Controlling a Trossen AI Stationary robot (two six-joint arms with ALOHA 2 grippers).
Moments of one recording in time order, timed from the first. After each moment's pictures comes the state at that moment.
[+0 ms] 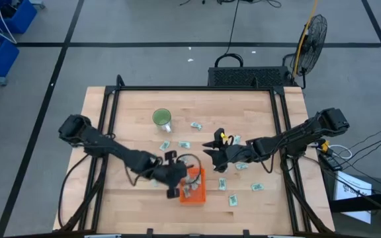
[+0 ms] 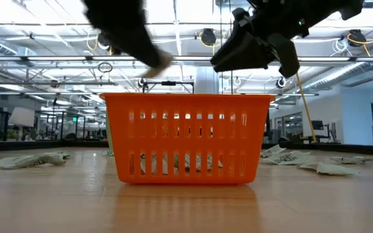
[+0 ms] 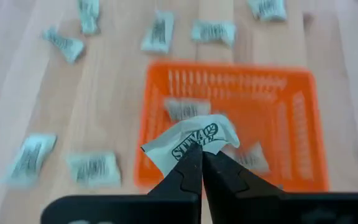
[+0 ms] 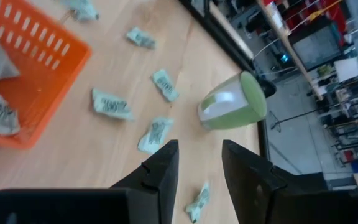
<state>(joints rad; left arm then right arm) -0.40 1.72 1.22 -0.44 -0.26 -0.41 0.27 1.46 0.78 0.14 0.52 -0.58</state>
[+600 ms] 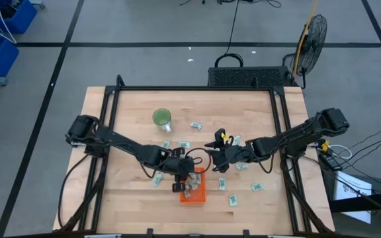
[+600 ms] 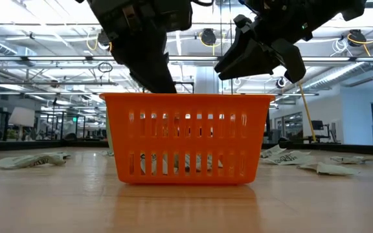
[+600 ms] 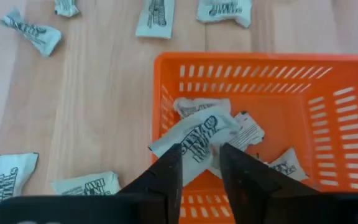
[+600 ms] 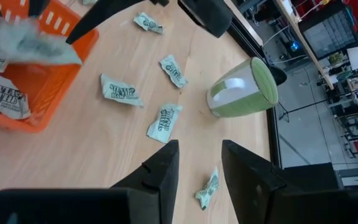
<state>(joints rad) -0.29 1.80 1.22 -0.38 -0.11 -0.28 0.27 1.46 0.78 0.08 0.52 -0.54</state>
